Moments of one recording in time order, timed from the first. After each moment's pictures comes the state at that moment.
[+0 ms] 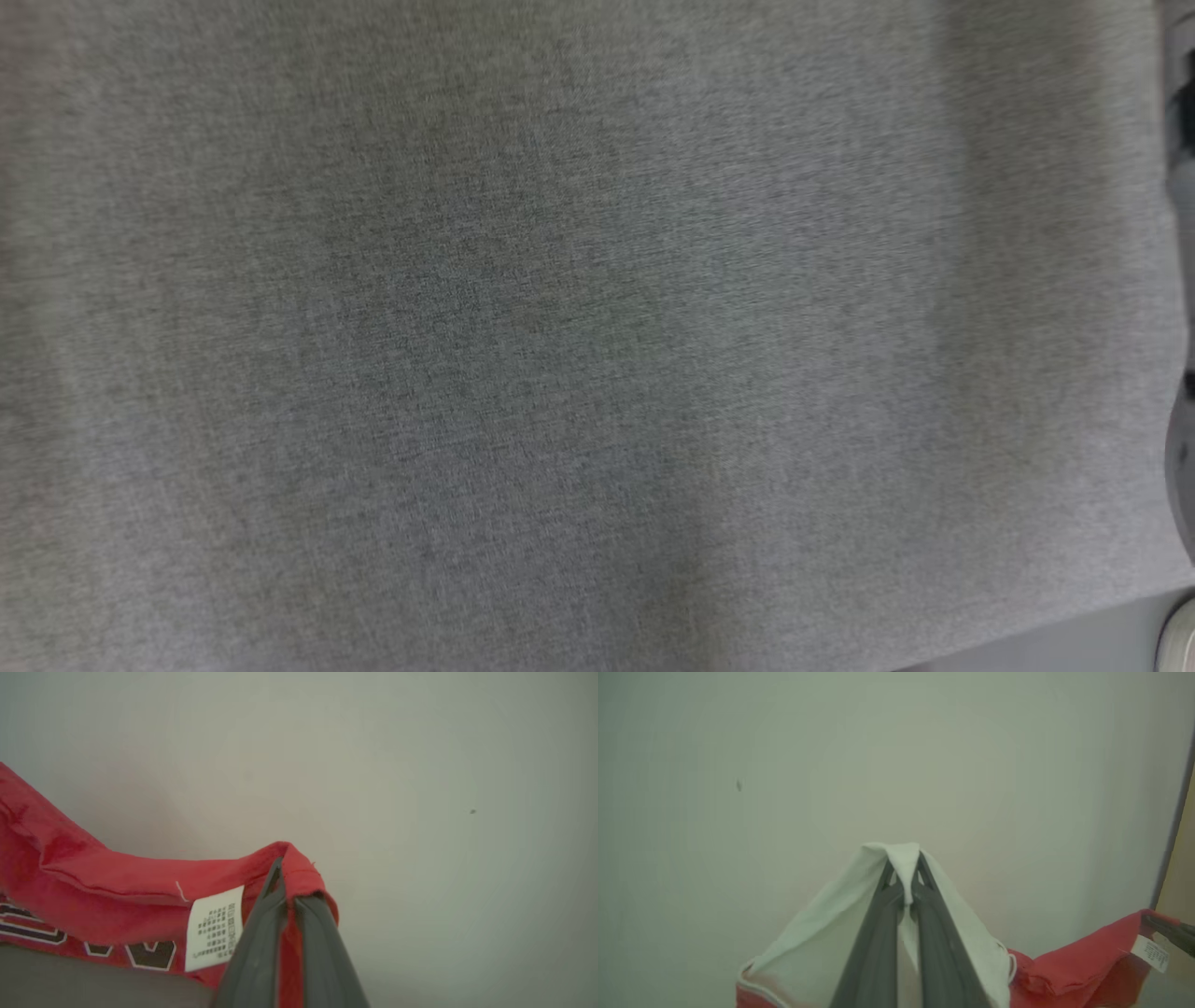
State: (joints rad) left arm -1.49 0.35 -0.27 0.38 -0.48 -0.13 -0.24; right arm -1.48 -0.20 0.17 0.71 0.08 0.13 -0.26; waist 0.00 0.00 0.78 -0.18
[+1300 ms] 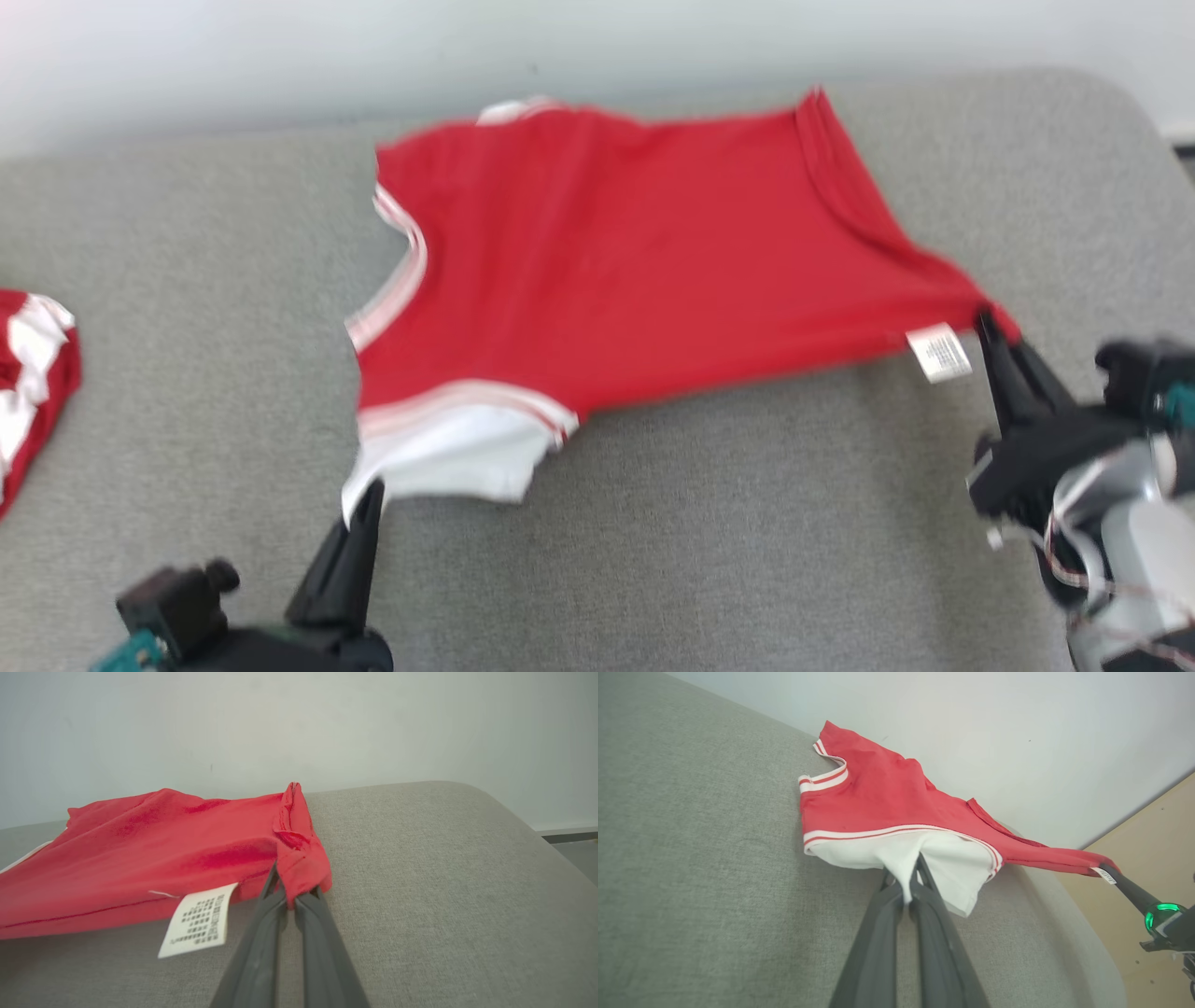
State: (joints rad) left arm -0.11 0.36 -0.38 0.00 -0.87 0.01 -0.23; right arm -0.41 -0.29 0.09 0.37 0.41 0.13 0.03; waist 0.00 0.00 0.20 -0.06
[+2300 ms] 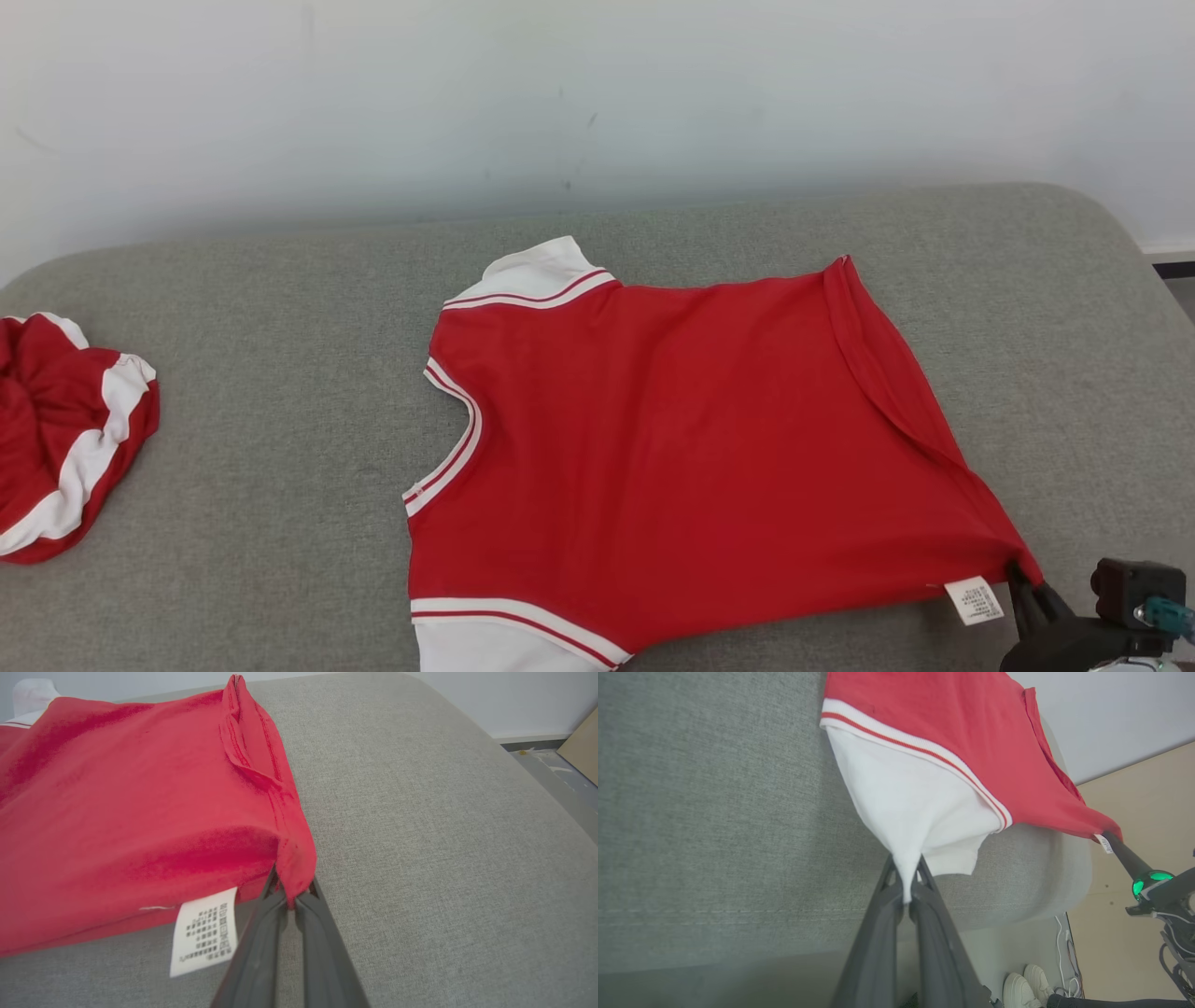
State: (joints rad) left arm 0.19 0.40 -0.49 -0.07 -1.01 0.11 0.03; right arm -0.02 -0.14 -0.15 0.26 0.17 0.13 0.17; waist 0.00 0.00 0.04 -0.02
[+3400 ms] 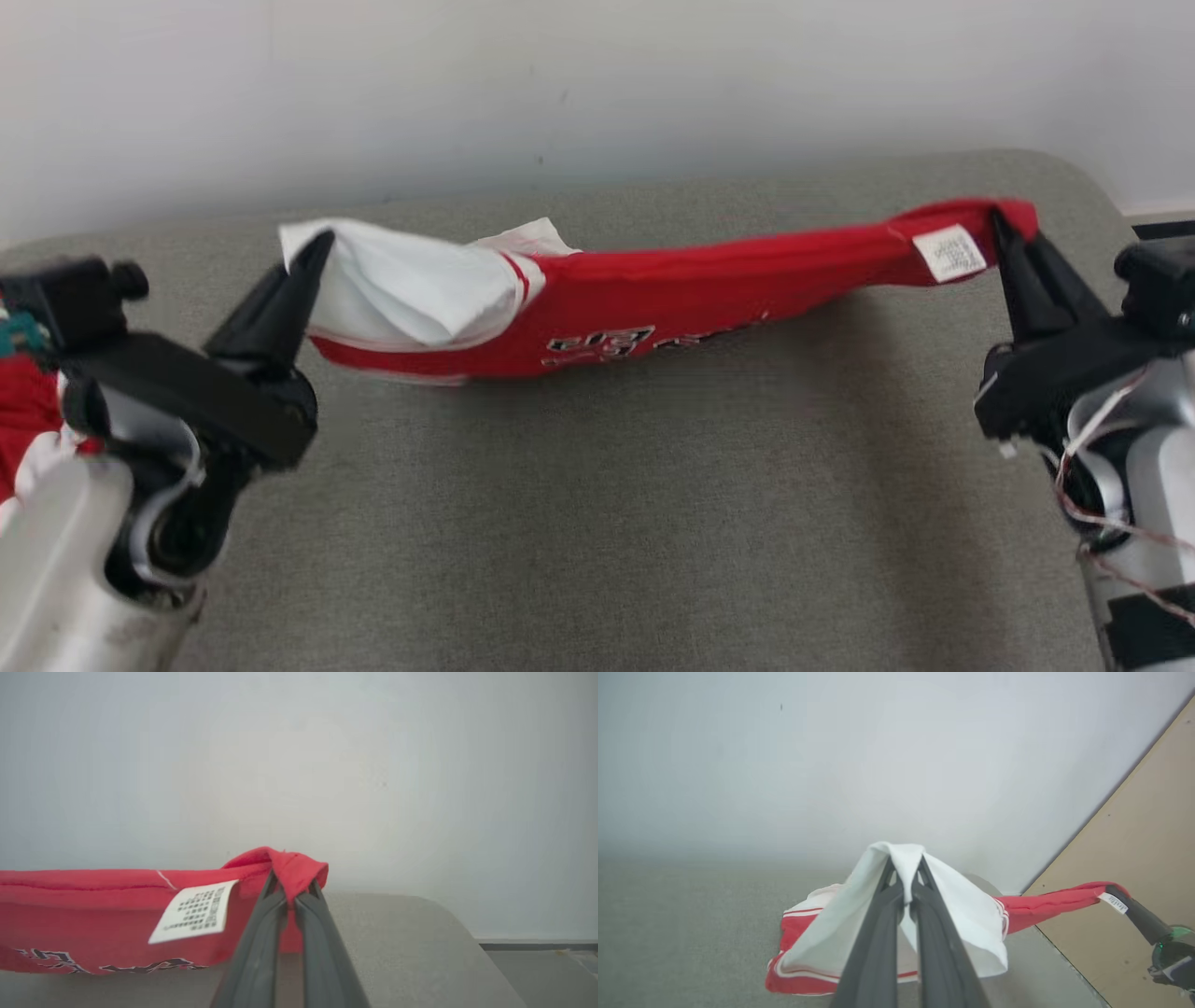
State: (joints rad) left arm -0.50 0.45 -0.33 0.01 -1.00 0.02 0.09; right arm -0.44 -0.24 0.01 0.12 0.23 0.13 0.18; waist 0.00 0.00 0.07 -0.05
